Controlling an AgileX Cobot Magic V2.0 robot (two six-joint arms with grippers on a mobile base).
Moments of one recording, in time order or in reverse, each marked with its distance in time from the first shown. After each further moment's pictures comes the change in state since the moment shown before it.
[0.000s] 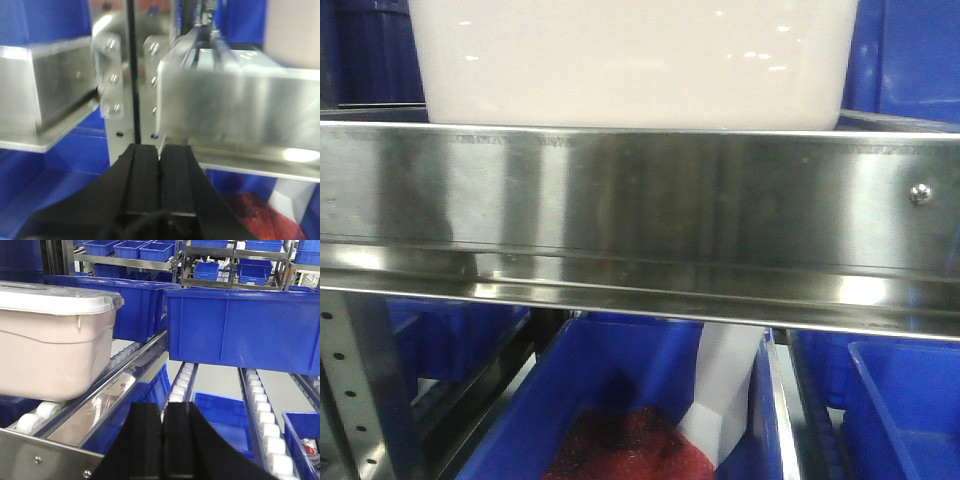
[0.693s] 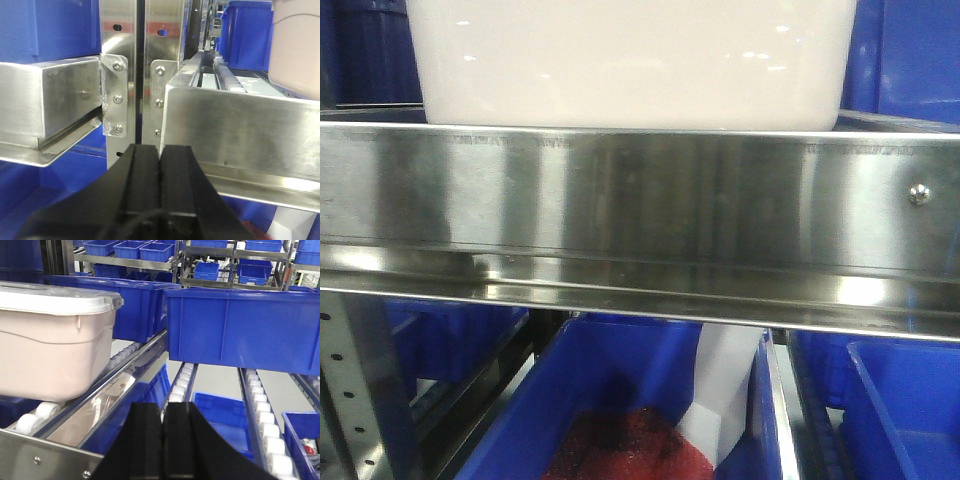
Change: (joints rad) left arm 0.000 -0.001 0.005 -0.024 -0.066 -0.002; right arm 0.000 0.000 0.000 0.000 0.000 0.000
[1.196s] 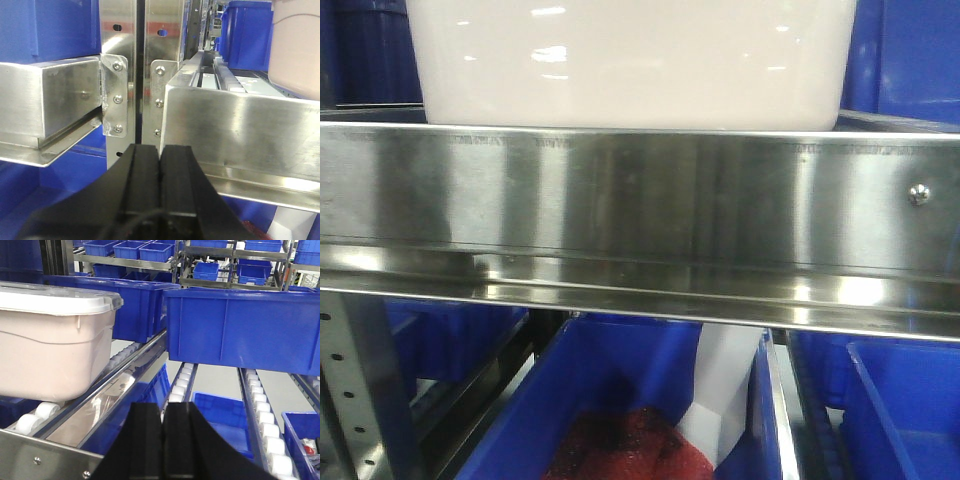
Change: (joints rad) left arm 0.000 0.000 0.000 0.000 0.000 0.000; right arm 0.000 0.000 0.002 0.000 0.000 0.000
